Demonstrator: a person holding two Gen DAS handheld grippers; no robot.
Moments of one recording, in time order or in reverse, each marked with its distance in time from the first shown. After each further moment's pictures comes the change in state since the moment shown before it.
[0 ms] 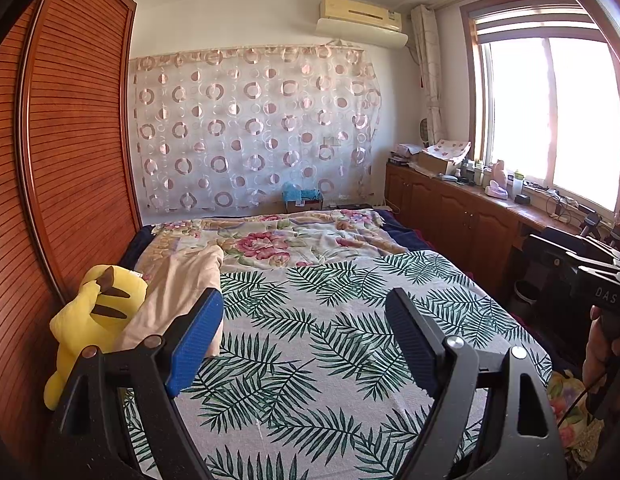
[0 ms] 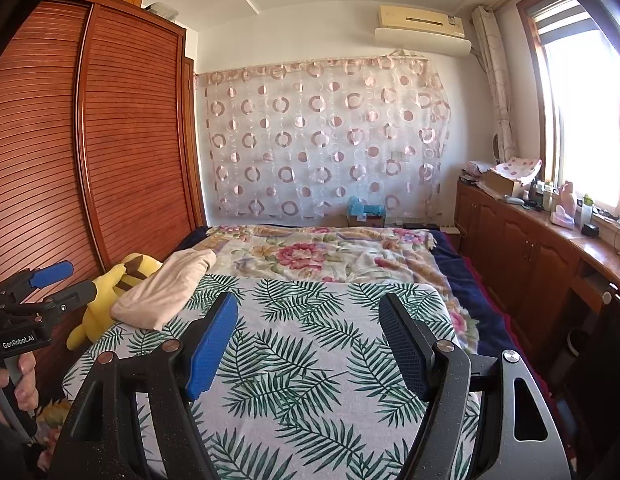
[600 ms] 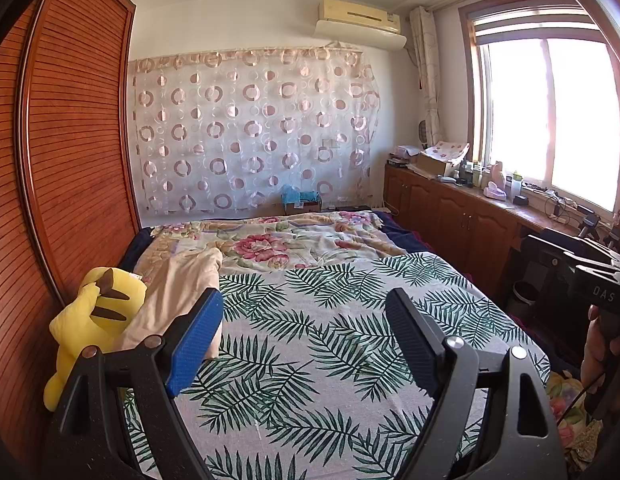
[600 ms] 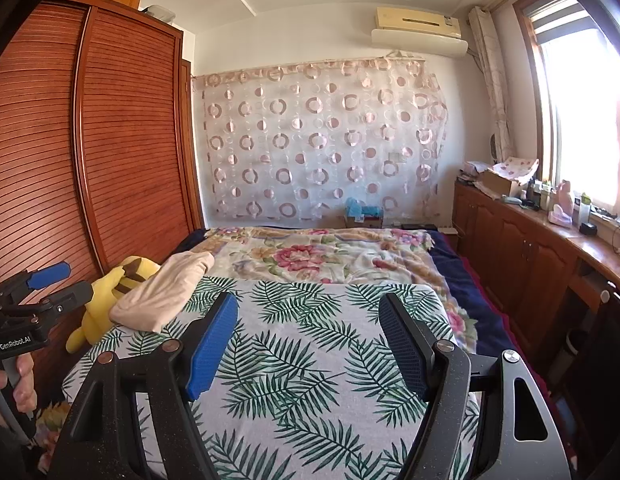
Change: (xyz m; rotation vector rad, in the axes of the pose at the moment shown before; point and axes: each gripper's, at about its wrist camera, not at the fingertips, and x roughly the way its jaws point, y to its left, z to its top) left arm 0.000 0.000 -0.001 0.000 -0.001 -0.001; right arm -0.001 -0.007 0.001 0.012 -0.002 0.006
